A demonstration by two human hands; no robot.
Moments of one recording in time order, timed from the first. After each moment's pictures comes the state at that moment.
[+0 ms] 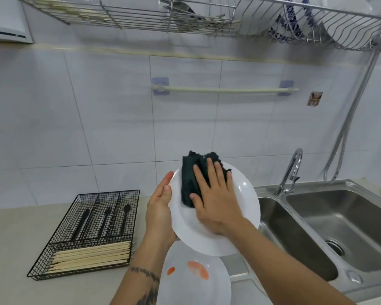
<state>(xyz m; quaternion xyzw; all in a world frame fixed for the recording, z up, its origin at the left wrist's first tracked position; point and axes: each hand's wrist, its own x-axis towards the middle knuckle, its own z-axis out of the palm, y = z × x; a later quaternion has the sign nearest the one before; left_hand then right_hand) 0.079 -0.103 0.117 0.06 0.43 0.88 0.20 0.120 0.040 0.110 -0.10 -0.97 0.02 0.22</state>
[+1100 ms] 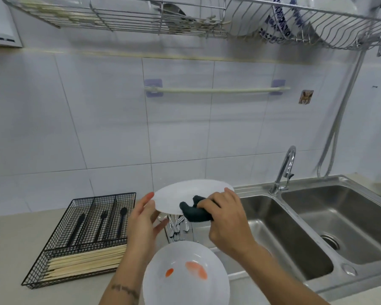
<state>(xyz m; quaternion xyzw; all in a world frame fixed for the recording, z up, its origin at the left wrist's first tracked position) 0.066 -0.130 0.087 0.01 0.53 0.84 0.12 0.167 0.037 0.090 -0.02 -0.92 0.08 0.38</state>
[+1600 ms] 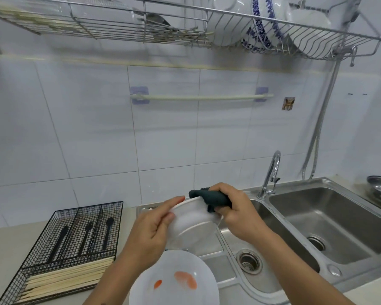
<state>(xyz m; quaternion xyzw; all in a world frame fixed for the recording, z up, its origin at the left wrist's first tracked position) 0.083 -0.129 0.109 0.43 0.73 0.53 -0.03 0.189 0.079 0.138 -0.04 -0.85 0.45 0.27</state>
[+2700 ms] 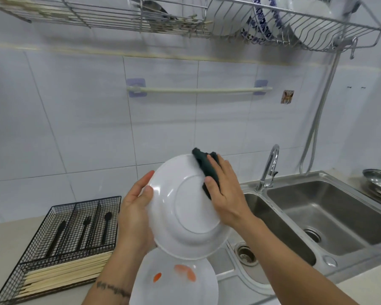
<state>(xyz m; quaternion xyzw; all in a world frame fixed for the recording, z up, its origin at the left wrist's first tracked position) 0.080 -0.113 0.134 0.11 0.47 0.87 0.15 0.155 0.079 0.132 -0.10 -0.90 0.27 0.34</state>
